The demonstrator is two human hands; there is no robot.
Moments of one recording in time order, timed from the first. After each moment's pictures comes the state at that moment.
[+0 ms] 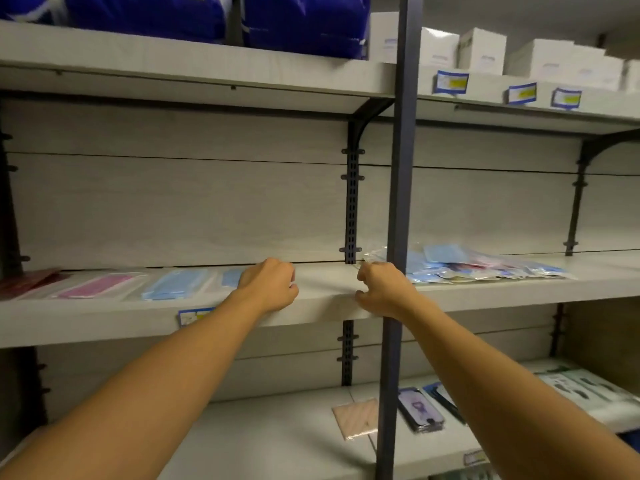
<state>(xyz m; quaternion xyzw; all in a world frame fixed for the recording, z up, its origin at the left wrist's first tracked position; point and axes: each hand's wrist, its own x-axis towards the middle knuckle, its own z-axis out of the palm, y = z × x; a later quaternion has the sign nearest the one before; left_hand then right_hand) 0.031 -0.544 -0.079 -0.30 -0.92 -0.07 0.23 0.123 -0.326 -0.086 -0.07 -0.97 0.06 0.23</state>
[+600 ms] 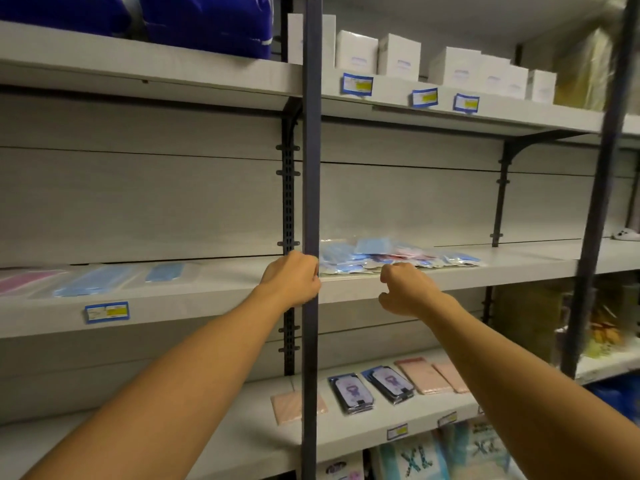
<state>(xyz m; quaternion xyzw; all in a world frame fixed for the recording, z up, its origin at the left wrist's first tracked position) 0.131 -0.378 -0.076 -0.37 -0.89 -0.11 0.24 0.238 -0.167 -0.090 -0.16 -0.97 -0.01 0.20</state>
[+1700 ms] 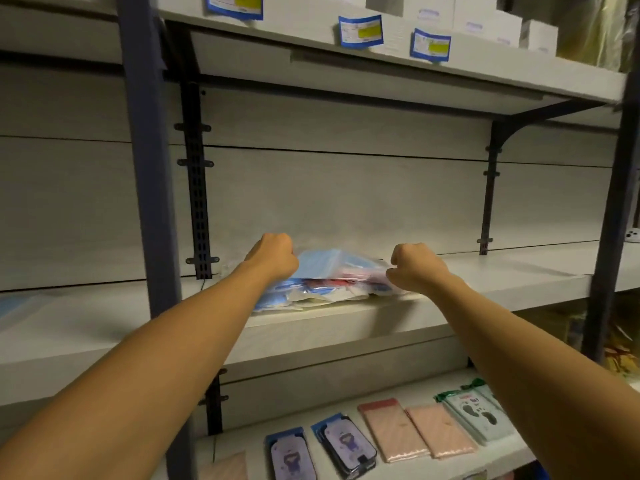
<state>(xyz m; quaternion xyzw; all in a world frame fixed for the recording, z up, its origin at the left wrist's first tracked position) -0.022 -0.131 -0.050 -0.28 -0.92 -0.23 0.15 0.123 0.100 -0.062 -0.24 -0.94 0.04 0.23</state>
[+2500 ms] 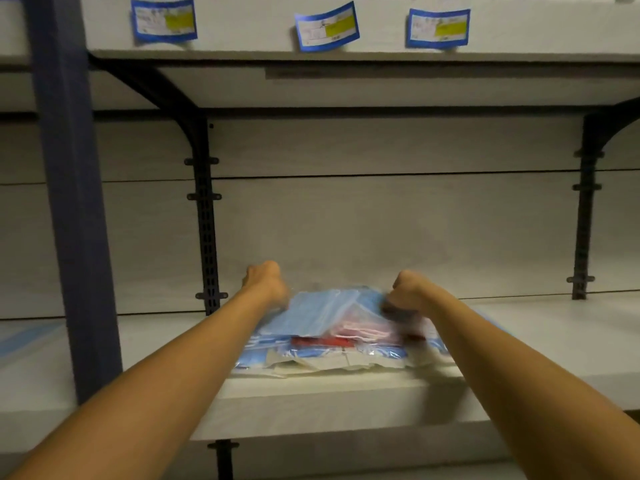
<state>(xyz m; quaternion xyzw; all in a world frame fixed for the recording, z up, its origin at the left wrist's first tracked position) -0.050 -0.089 -0.025 -0.06 -0.97 -0.19 0.11 -0.013 0.176 -0.045 -0.18 -0.96 0.17 0.11</state>
